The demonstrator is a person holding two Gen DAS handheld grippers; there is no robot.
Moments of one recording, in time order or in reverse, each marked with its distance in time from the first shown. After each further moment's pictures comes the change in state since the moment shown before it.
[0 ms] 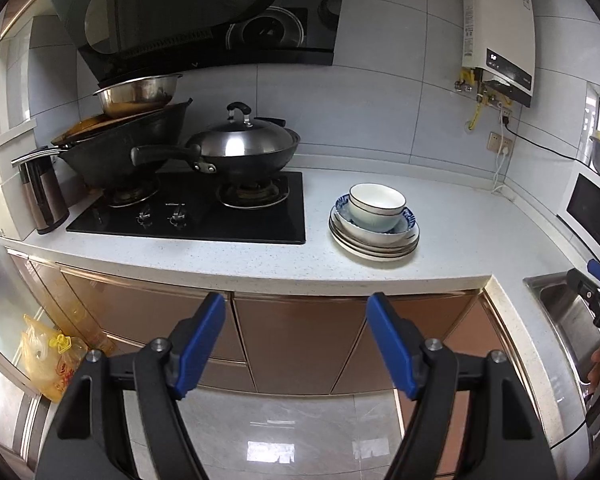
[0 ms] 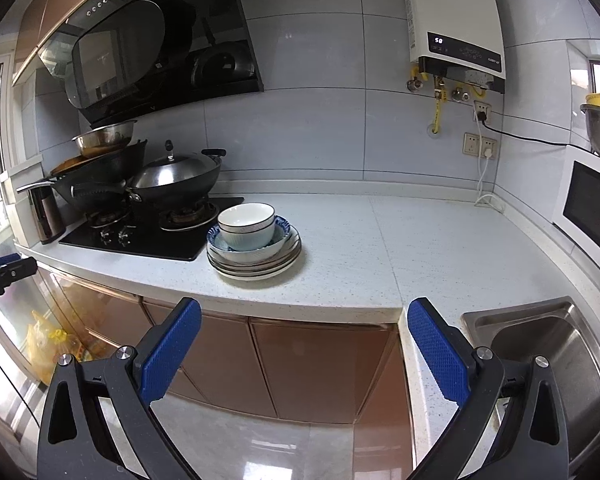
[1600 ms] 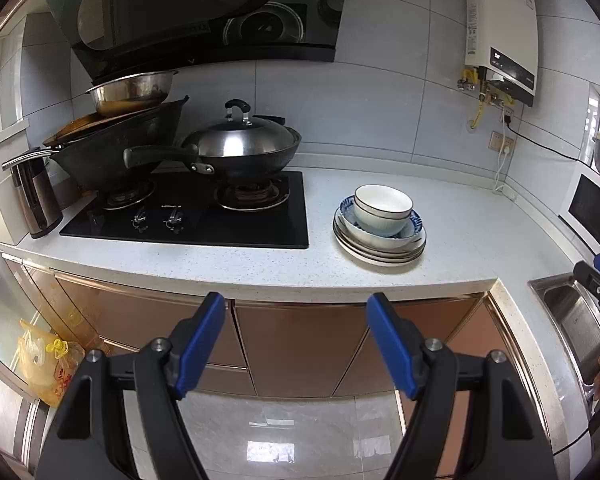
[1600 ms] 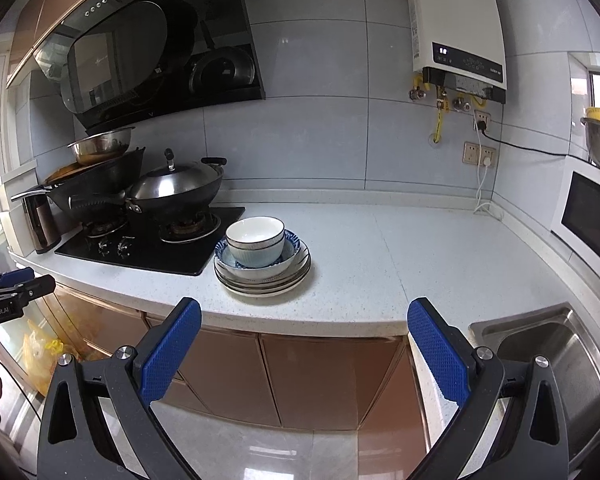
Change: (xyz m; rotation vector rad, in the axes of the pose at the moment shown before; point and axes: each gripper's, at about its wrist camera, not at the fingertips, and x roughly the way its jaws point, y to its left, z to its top) left arm 0.031 0.019 0.019 0.007 0.011 -0.016; right arm 0.006 0.038 0.016 0.020 -0.012 -0.028
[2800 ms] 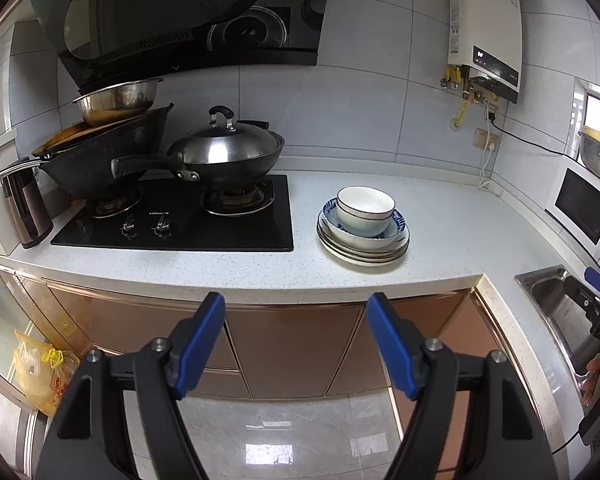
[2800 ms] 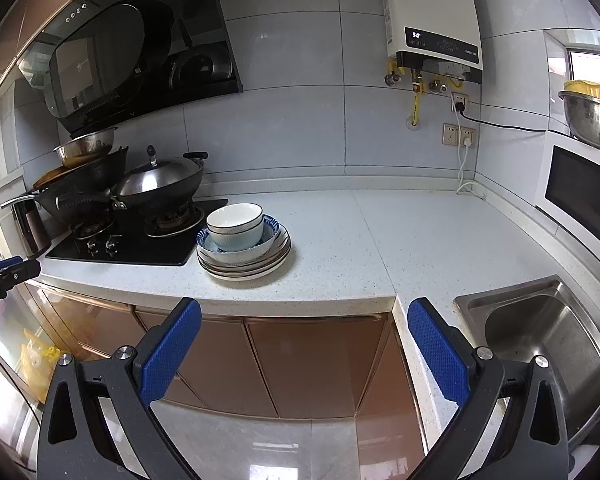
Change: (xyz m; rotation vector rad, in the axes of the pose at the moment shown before) left arm -0.012 -0.011 0.003 0.034 -0.008 -0.046; right arm -0.015 -0.020 -0.017 0.052 0.010 -0.039
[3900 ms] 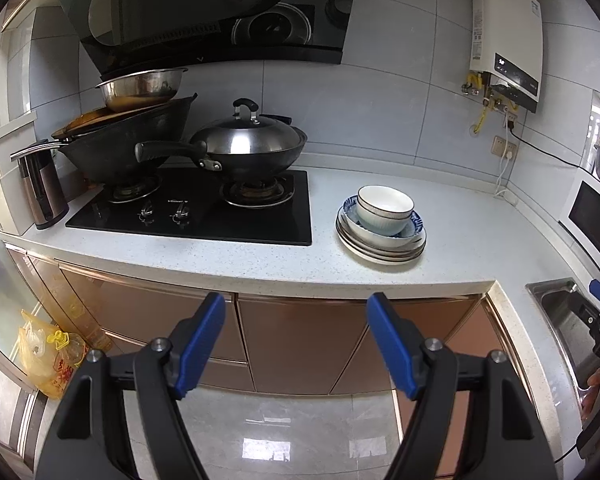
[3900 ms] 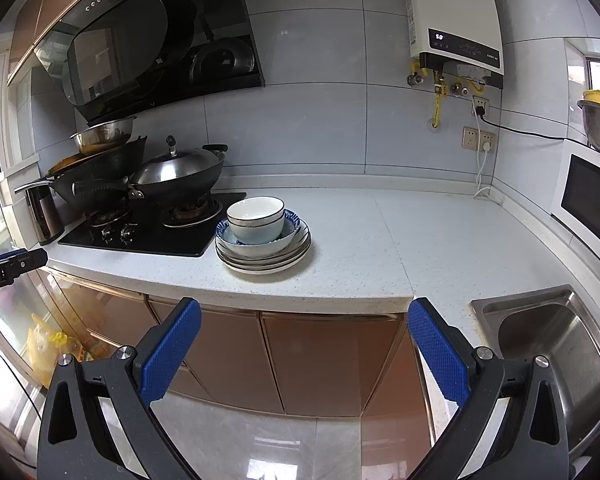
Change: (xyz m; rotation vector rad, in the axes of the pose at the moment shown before) left arm -0.001 0.016 -0.007 -0.056 0.011 0.051; right arm 0.004 0.016 -0.005 -0.043 0.015 0.042
